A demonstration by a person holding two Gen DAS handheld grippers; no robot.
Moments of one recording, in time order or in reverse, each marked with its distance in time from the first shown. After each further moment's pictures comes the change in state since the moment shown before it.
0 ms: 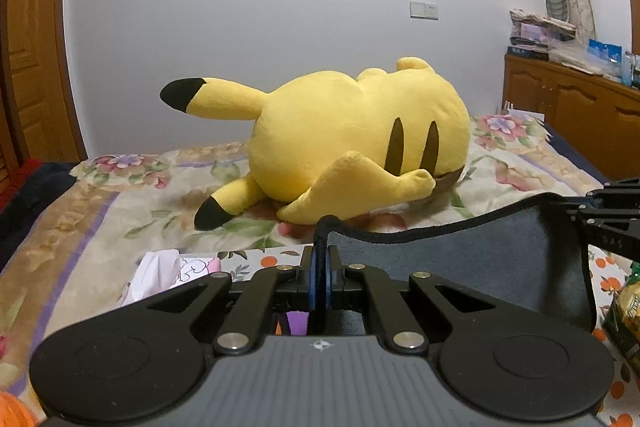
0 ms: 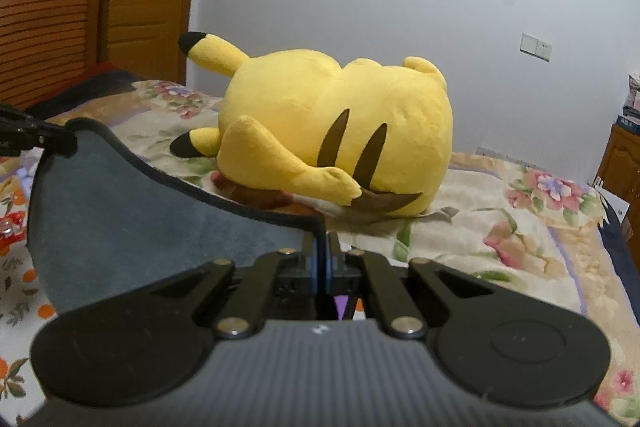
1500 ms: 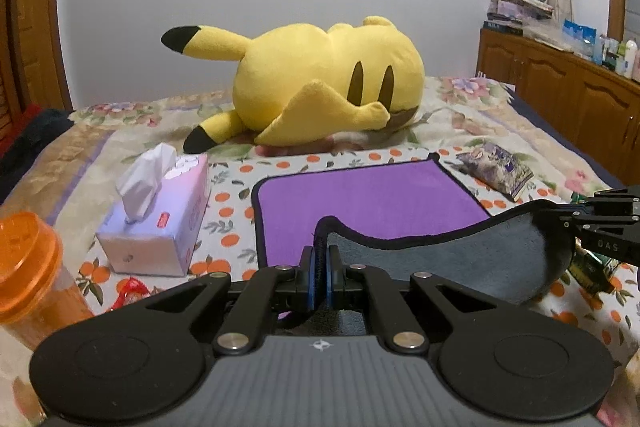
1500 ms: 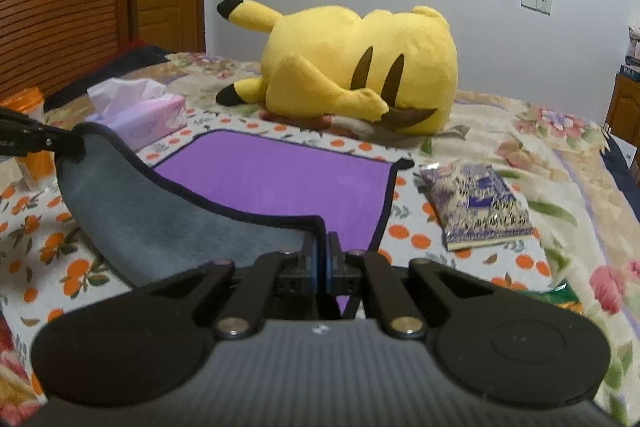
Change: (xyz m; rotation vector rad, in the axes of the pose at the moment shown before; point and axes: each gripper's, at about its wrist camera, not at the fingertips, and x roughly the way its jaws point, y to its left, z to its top) left arm -0.084 -0.016 -0.068 -0.019 0.100 -0.077; right arm -0.084 0.026 -0.067 0.065 0.083 0.064
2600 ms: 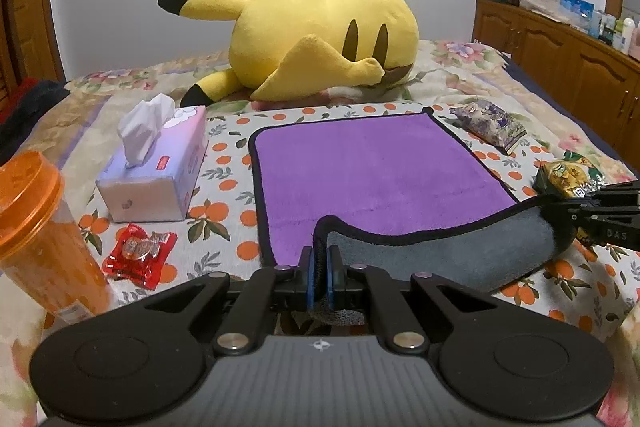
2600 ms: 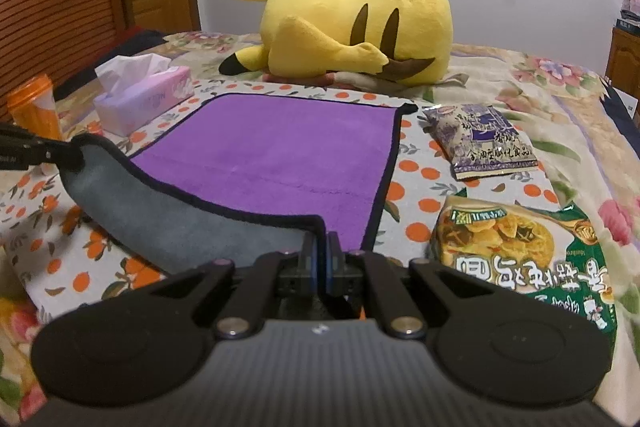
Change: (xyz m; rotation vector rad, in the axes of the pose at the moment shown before) left arm -0.008 0.003 -0.028 0.007 0.104 -0.014; right arm -0.014 0.006 -0.028 0.082 0.098 0.019
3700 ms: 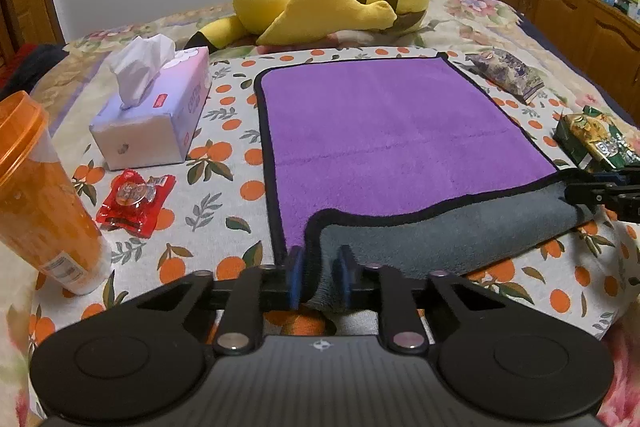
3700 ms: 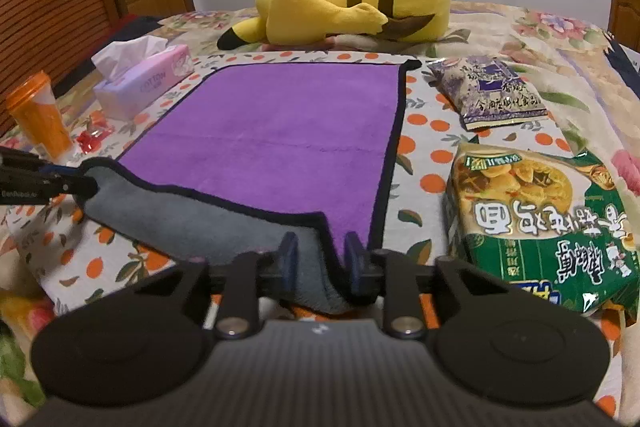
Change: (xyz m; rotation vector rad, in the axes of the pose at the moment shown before) left arm 0.021 0.004 -0.020 0.001 0.146 0.022; right arm 0.005 0.001 -0.011 0.080 0.101 0.028
